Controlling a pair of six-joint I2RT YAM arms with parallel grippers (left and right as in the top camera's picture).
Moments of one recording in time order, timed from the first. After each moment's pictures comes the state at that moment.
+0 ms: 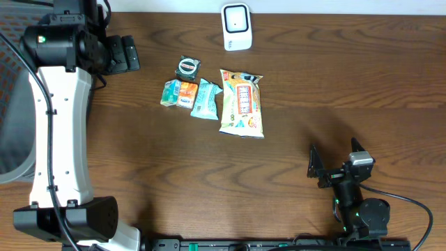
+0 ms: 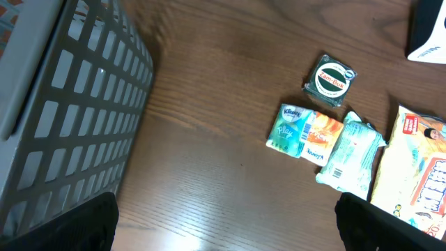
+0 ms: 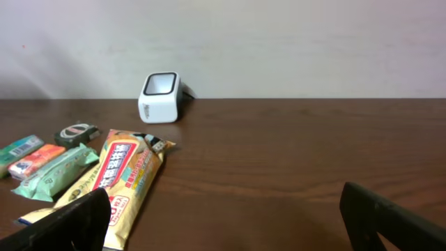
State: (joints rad) left arm 0.03 1.72 2.01 -1.36 -0.09 -0.18; right arm 0.06 0.01 0.01 -0.04 -0.10 0.08
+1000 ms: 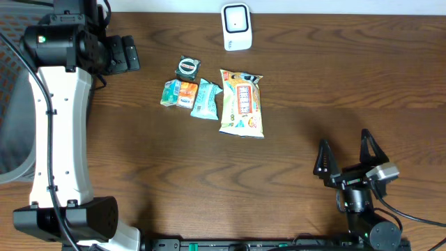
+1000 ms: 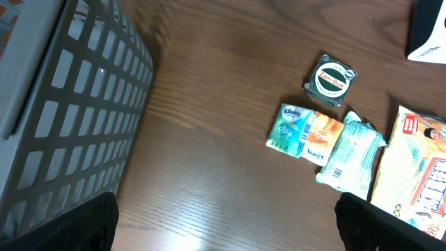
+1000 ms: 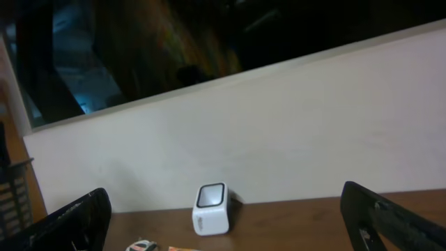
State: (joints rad) left arm 0.03 1.72 2.00 -1.36 -0.09 -0.18; right arm 0.06 0.01 0.01 0.37 -0.15 0.31
